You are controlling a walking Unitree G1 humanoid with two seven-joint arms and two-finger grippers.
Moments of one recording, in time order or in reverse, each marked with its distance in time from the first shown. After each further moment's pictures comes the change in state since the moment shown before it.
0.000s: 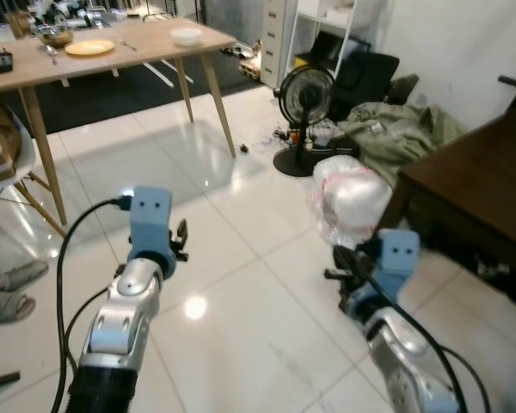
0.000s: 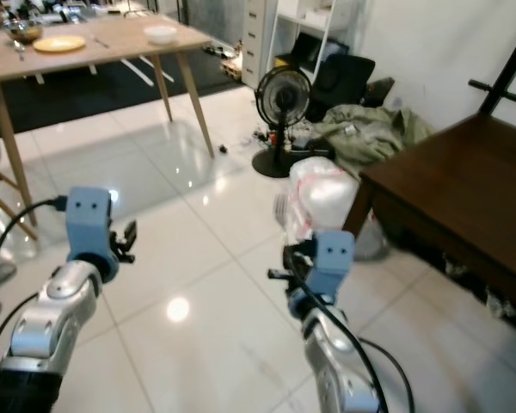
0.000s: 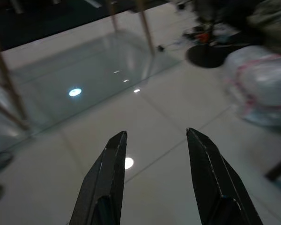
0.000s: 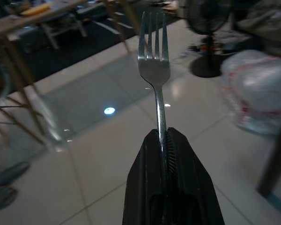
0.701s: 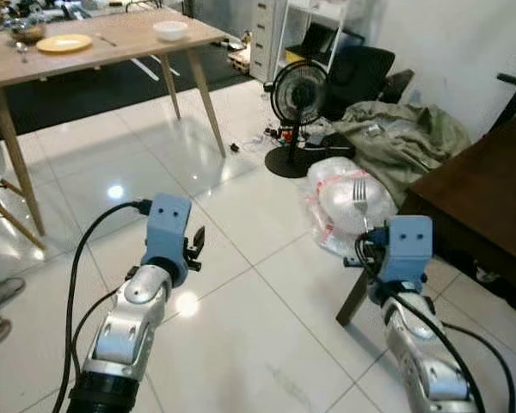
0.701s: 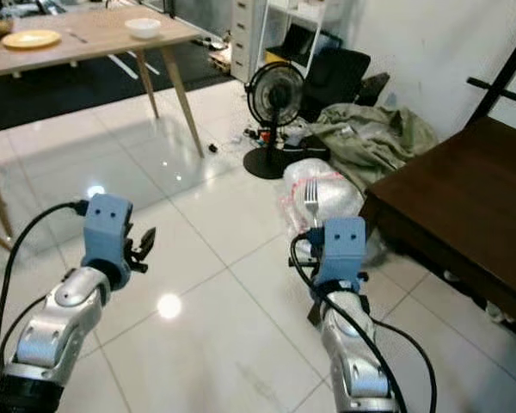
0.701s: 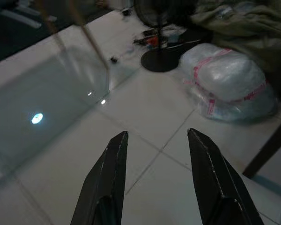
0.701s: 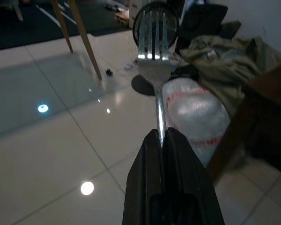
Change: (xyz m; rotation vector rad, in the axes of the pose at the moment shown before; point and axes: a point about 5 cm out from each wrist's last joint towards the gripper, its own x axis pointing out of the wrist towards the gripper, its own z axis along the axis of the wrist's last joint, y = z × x) left arm -0.008 -0.036 -0.009 0.071 -0.028 -0.243; right arm 0.006 -0.026 0.012 -0.315 -0.031 -0.107
